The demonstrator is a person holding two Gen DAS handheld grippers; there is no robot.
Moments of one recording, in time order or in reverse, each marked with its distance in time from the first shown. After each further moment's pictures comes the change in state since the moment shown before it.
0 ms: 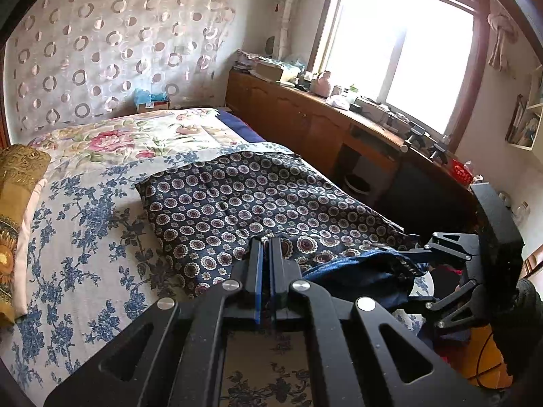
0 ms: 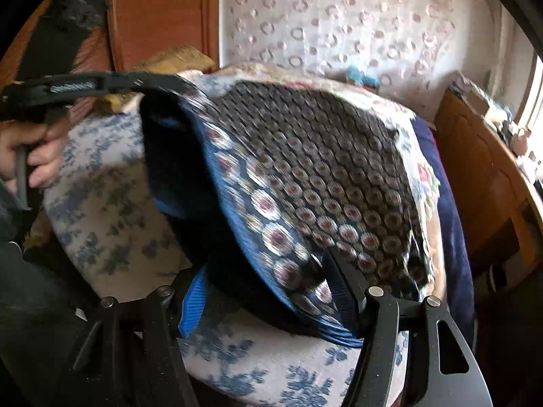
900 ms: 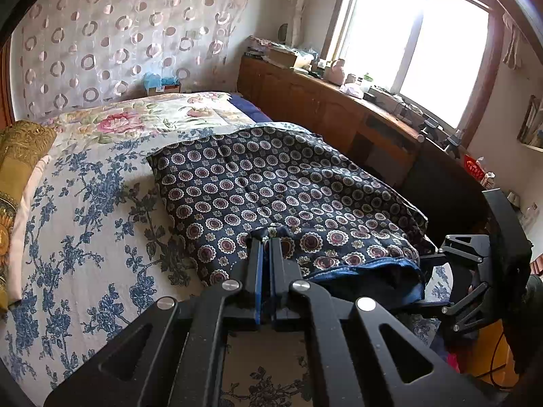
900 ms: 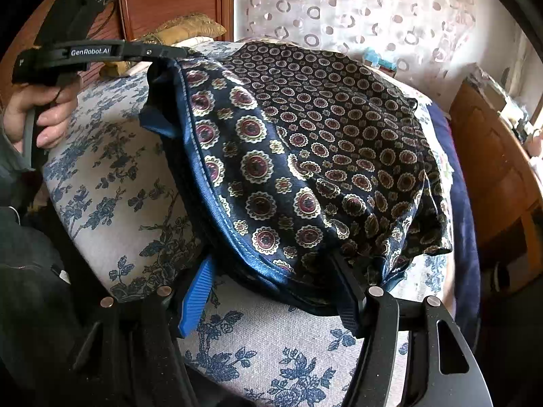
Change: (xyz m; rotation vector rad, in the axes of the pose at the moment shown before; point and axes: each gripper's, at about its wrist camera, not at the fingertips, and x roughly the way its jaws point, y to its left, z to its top) left arm 0.017 0.014 -0.015 -0.029 0.058 0.034; right arm 0.025 -0.006 -0.025 -0.054 0.088 0.055
